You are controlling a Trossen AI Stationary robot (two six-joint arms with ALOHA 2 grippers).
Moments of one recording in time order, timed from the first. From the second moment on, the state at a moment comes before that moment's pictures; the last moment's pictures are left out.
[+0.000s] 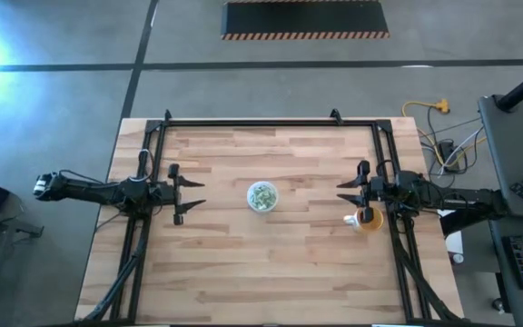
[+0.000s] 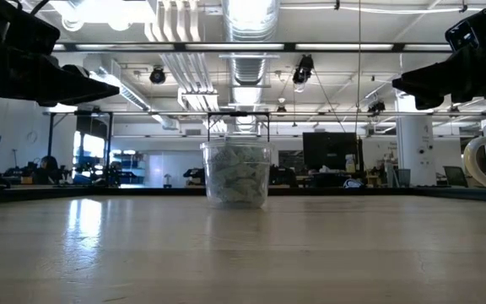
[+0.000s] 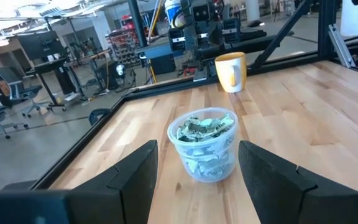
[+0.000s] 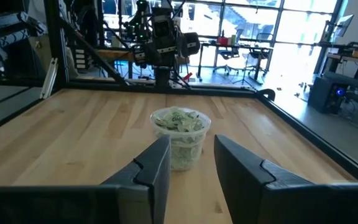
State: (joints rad) left arm -0.12 0.23 0.00 0.12 -0.25 0.22; right arm -0.08 0.05 0.01 0.01 -0.05 -0.04
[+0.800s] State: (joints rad) left arm -0.12 0.25 0.00 0.12 -0.26 0.22; right arm -0.08 0.05 0.01 0.01 -0.05 -0.04
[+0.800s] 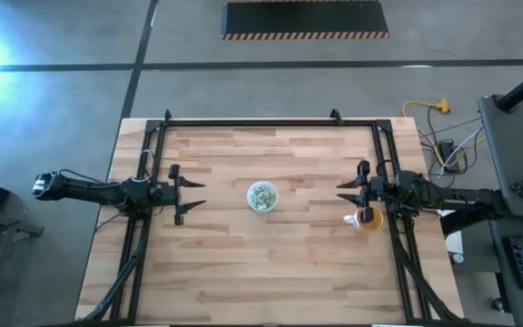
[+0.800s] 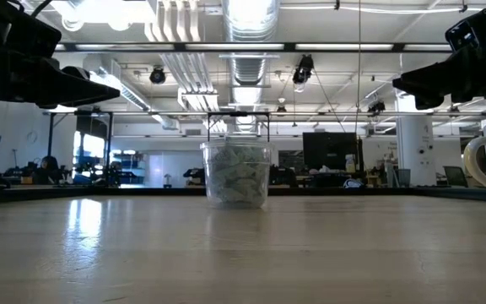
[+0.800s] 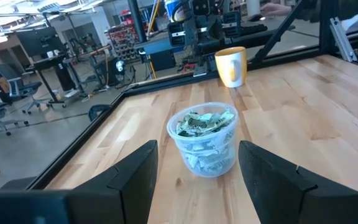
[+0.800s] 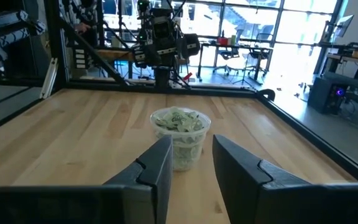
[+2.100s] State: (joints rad) left arm -0.12 0.25 0.00 0.12 -0.25 0.22; right arm -0.08 0.05 0.01 0.01 -0.05 -0.04
